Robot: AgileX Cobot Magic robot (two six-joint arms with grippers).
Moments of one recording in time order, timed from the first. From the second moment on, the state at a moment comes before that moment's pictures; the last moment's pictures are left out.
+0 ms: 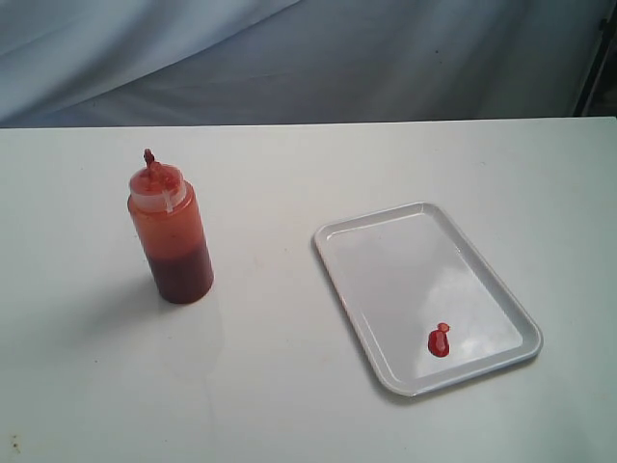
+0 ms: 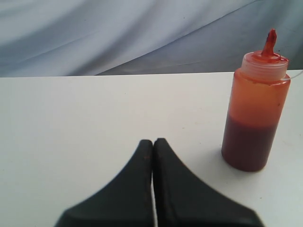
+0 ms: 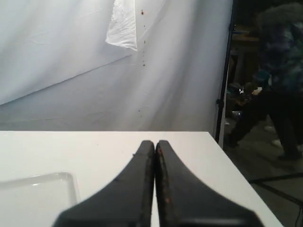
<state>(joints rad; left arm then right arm) 0.01 0.00 -0.01 -0.06 0.29 0.06 -0.11 0.00 0.00 0.03 0.05 -0.10</state>
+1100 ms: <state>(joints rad) 0.01 0.00 -0.01 -0.06 0.29 0.06 -0.10 0.00 0.00 0.04 0.34 -0.07</state>
